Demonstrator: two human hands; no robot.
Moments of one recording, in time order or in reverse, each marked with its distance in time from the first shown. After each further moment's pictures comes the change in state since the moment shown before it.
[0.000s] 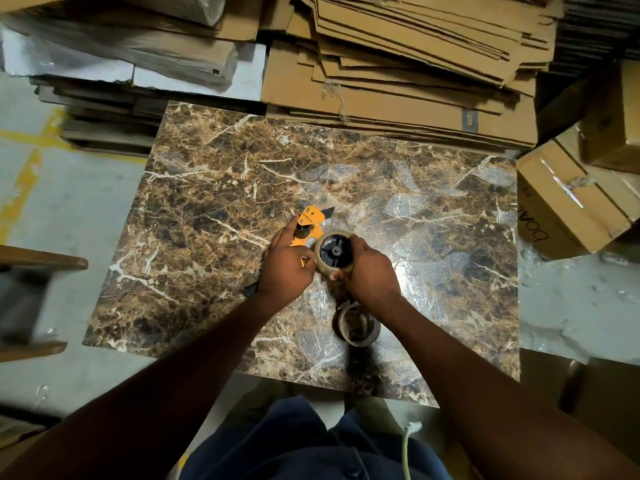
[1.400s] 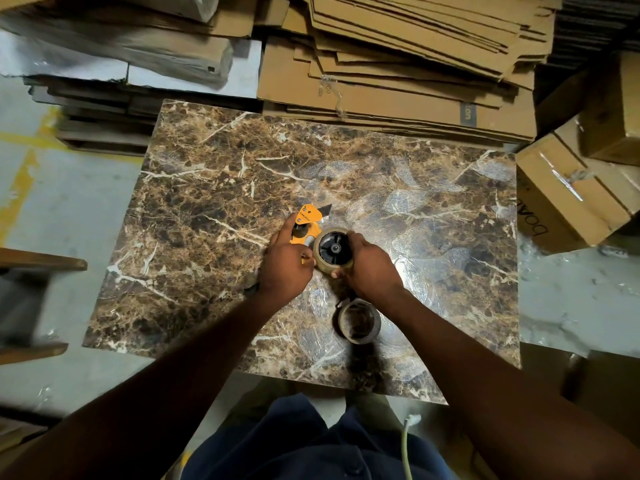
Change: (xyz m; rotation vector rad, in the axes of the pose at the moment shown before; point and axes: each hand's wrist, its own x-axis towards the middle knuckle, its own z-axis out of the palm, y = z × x) left_hand 0.003 0.005 -0.001 0.074 -0.027 -0.042; right_hand 0.005 0.002 -0.009 0.043 -0.095 0.001
